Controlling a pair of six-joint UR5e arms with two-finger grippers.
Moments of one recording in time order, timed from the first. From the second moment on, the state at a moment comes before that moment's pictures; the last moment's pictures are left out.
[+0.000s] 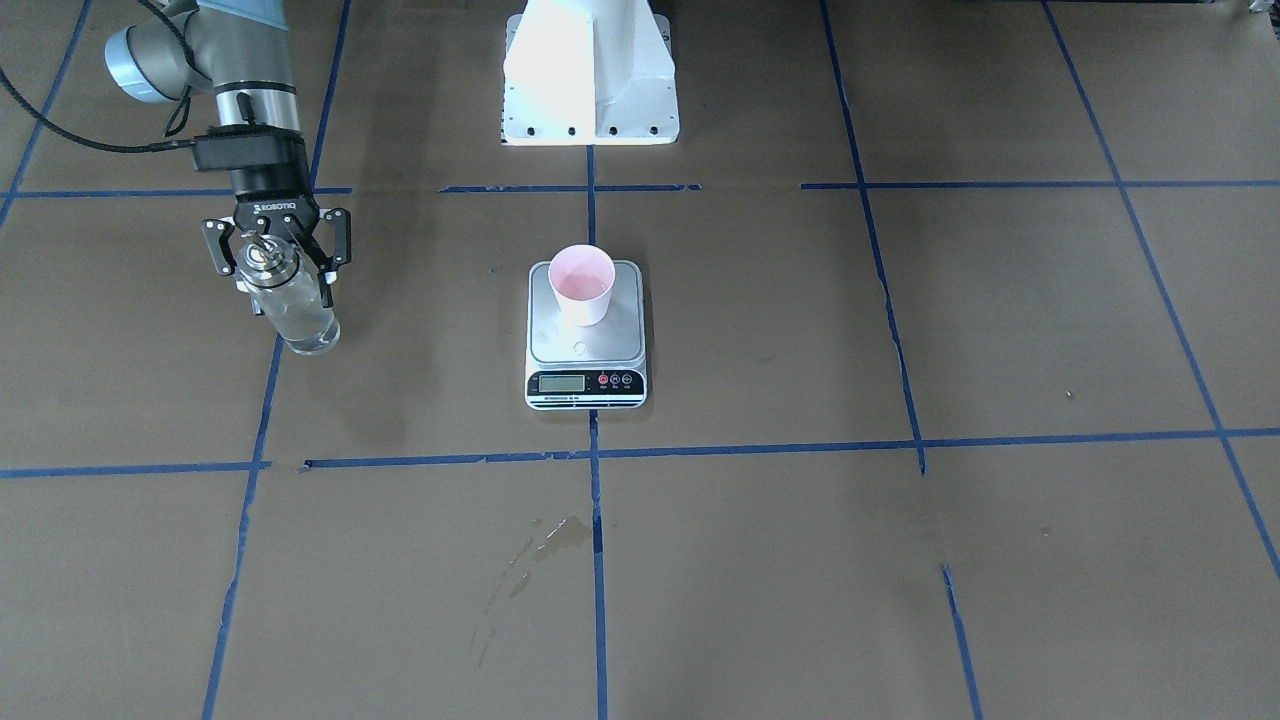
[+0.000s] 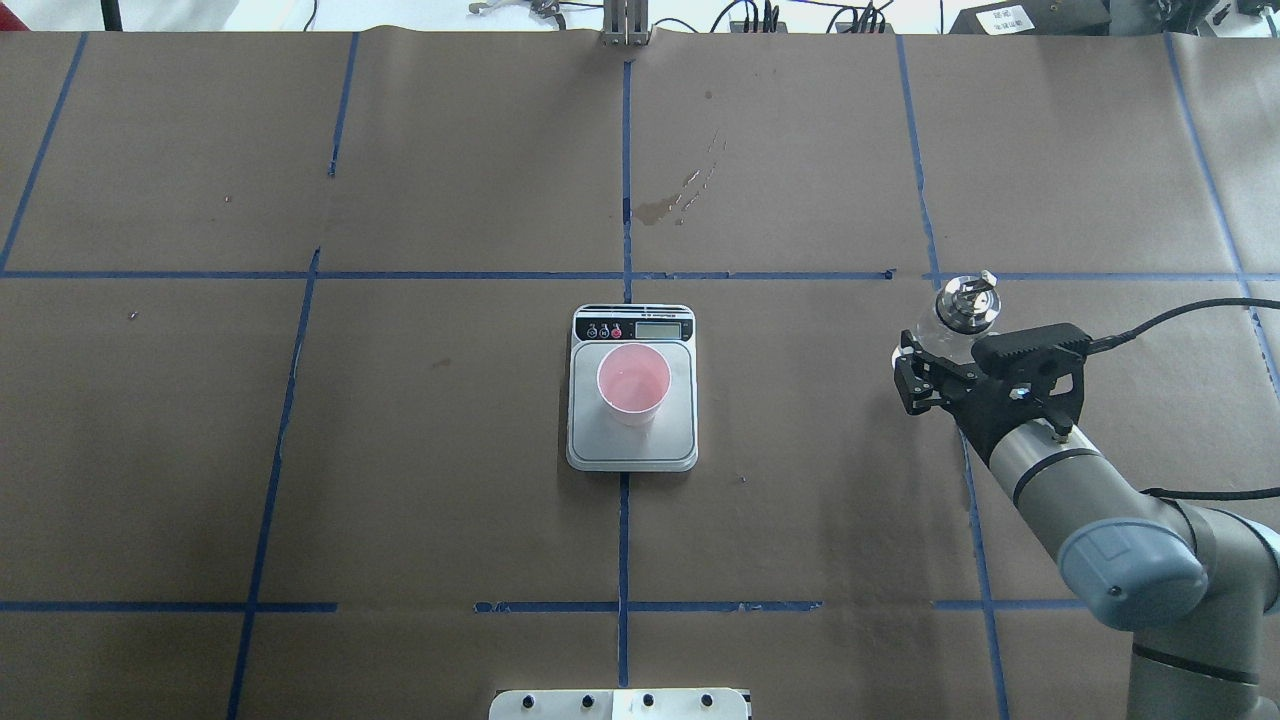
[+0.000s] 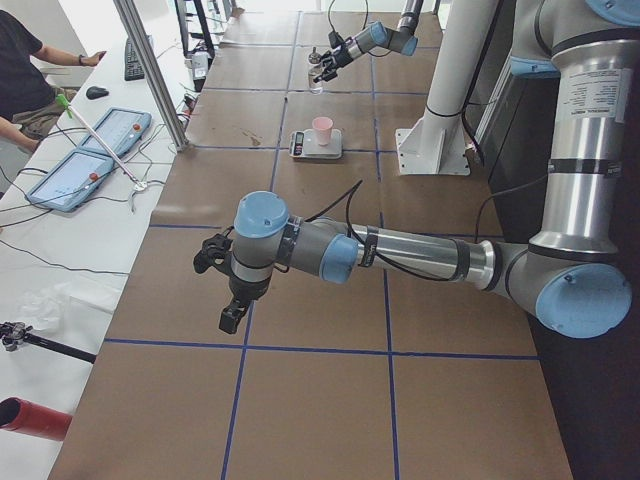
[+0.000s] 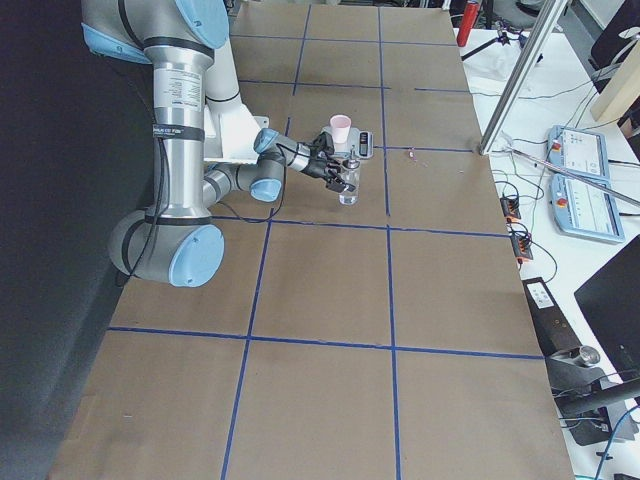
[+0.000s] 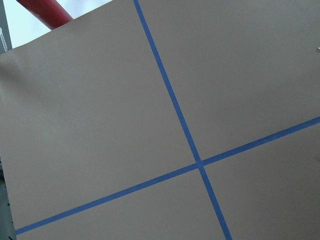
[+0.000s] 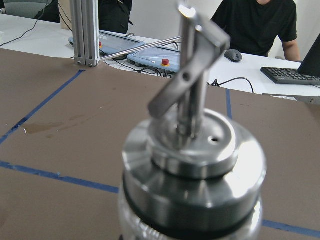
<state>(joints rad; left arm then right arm) -1.59 -1.59 -1.69 -1.76 -2.22 0.17 0.31 -1.65 1.95 -0.78 0.86 1.07</state>
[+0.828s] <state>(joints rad) -1.59 -1.59 -1.70 -1.76 -2.22 0.17 0.31 -1.69 1.88 -0.73 0.90 1.15</state>
